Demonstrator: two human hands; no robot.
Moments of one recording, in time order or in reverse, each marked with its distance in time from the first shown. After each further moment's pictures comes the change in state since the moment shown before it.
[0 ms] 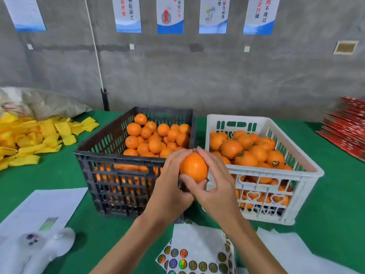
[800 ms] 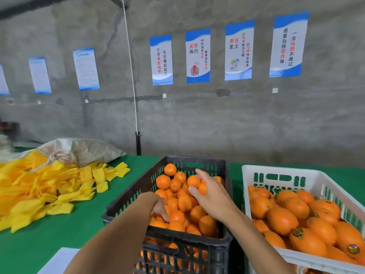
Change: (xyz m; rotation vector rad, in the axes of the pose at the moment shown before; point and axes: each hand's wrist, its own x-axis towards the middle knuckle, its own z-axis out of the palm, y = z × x) left_hand 0.154 -0.217 -0.109 0.735 -1.045 -1.219; right_hand 0.163 0.072 0.110 -0.115 -0.460 0.232
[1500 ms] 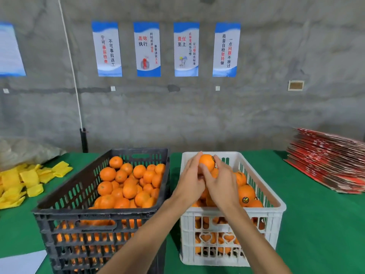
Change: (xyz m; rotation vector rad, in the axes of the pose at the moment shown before) left_hand -0.161 0.247 0.109 -0.730 0.678 1.089; right_hand -0.129 0.039 -0.143 -0.212 0.569 0.232
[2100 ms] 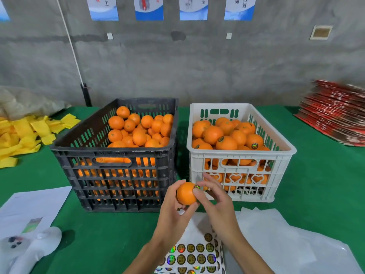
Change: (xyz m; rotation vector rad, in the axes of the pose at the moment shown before) left_hand -0.238 -0.088 0.014 -0.305 0.097 -0.277; right_hand -0.204 0.037 0.032 0.656 -0.350 0.285
